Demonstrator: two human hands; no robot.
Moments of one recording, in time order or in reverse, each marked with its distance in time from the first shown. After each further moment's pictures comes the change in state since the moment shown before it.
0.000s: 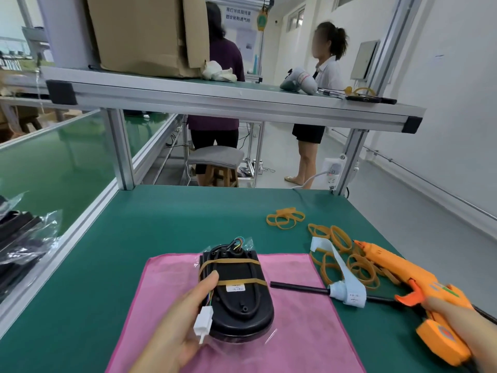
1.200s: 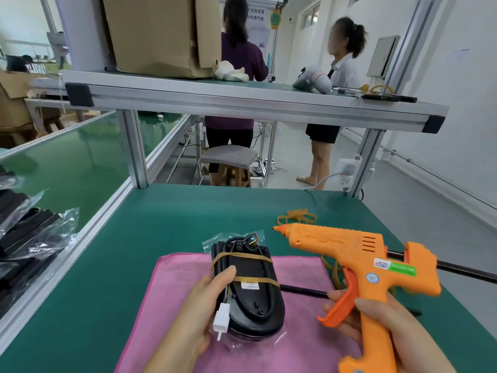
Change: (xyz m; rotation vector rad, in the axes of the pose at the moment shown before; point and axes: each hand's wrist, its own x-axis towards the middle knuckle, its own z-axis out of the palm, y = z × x) left_hand 0.019 -0.005 0.005 0.118 0.007 0.182; right_hand -0.126 -0.120 0.089 1.180 -0.077 0.124
